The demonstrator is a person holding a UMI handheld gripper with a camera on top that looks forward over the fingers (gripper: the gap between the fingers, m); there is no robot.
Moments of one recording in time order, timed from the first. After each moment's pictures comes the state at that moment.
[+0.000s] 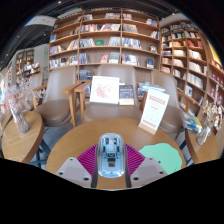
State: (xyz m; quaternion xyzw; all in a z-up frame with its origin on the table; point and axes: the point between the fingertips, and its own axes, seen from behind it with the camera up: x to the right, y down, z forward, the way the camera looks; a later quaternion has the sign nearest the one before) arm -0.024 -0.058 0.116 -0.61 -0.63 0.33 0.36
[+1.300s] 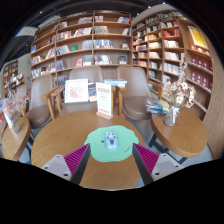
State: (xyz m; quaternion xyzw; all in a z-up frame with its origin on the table) arm 0.122 0.122 0.132 -0.68 -0.55 0.30 0.38
